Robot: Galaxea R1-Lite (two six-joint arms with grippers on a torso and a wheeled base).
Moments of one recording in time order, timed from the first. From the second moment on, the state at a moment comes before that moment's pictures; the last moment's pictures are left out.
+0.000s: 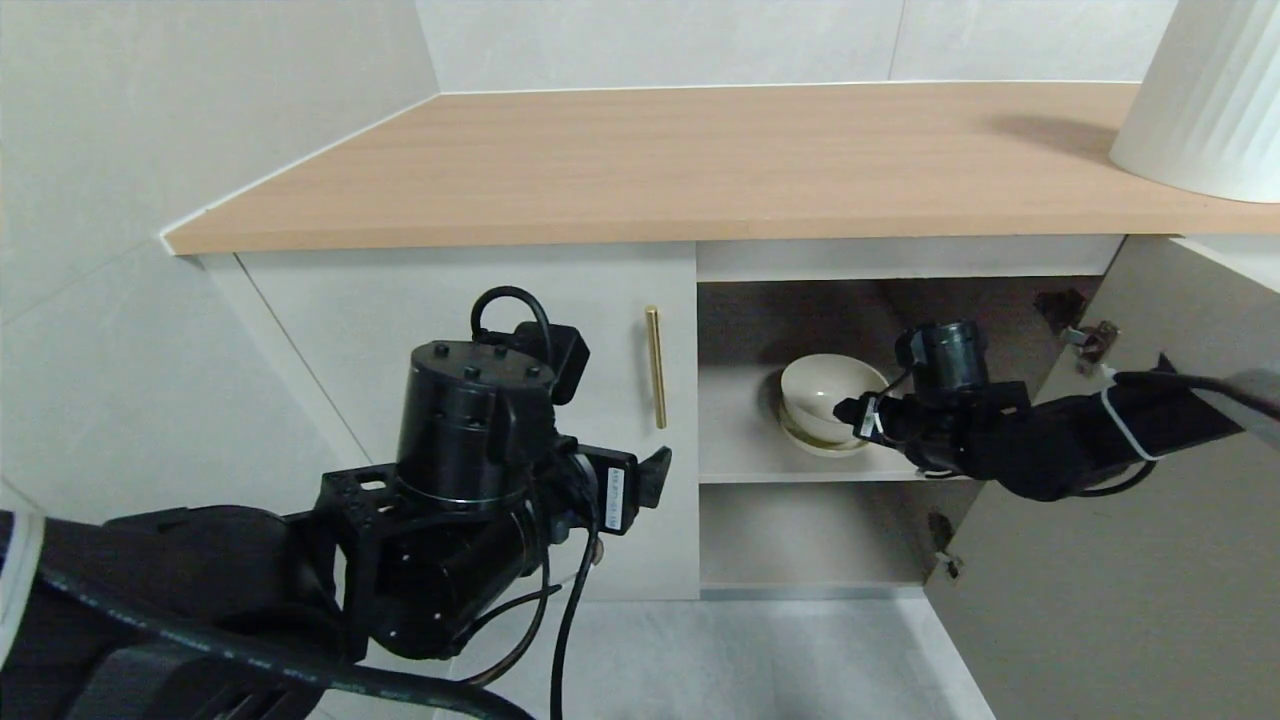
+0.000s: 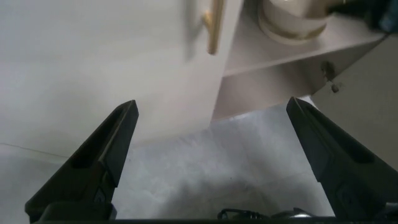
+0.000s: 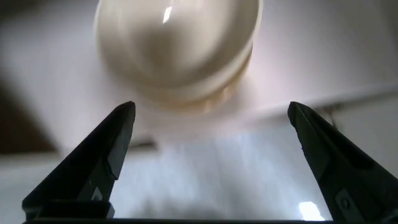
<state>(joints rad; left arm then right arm) -0.76 1.71 -0.83 -0.49 0.44 -0.21 0.37 2.10 -1.18 -0.38 -0.31 0.49</state>
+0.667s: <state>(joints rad) -0.62 1.28 -0.50 -0.39 0.43 -0.15 0.58 1.39 -0.81 0.11 -0.19 0.46</state>
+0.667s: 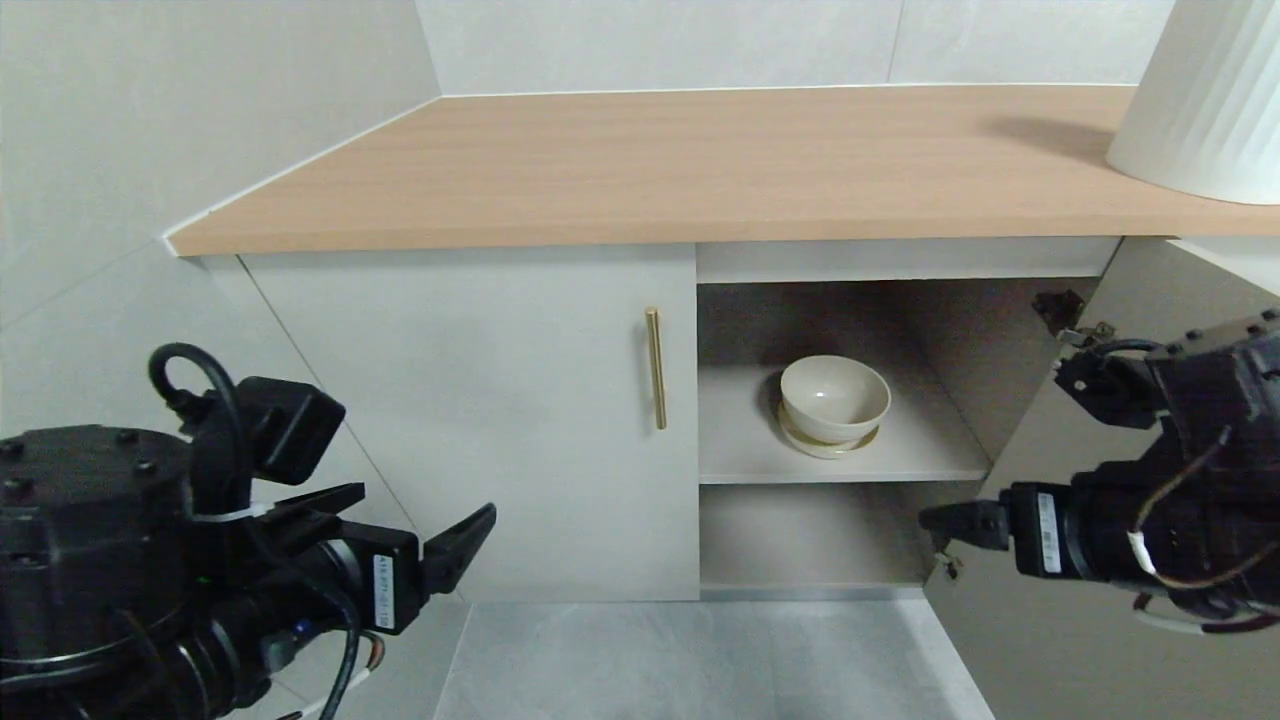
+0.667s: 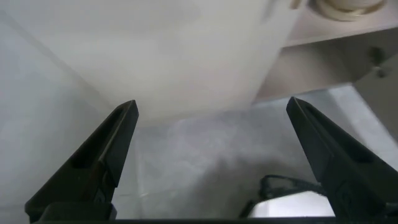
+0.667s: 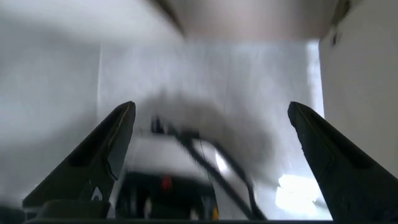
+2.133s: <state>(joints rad) -0.61 1.21 -0.48 -0.36 0.43 -0.13 0.67 1.27 -0.68 0.13 -0.22 0.46</state>
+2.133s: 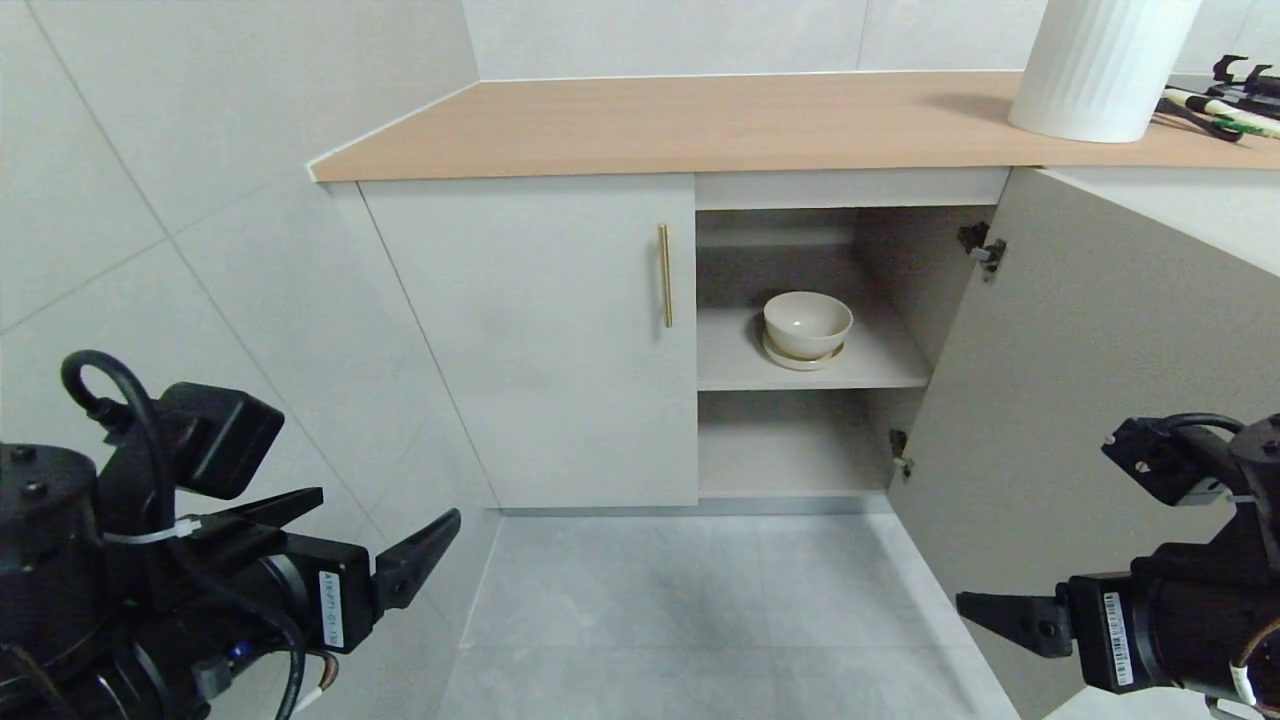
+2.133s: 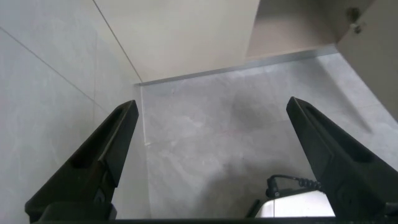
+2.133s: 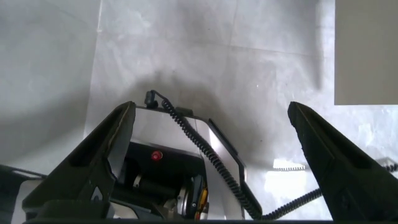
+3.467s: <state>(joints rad) -0.60 1.22 -0.48 -0.36 0.44 -0.13 0.67 1.27 -0.68 0.14 -0.22 0.45</state>
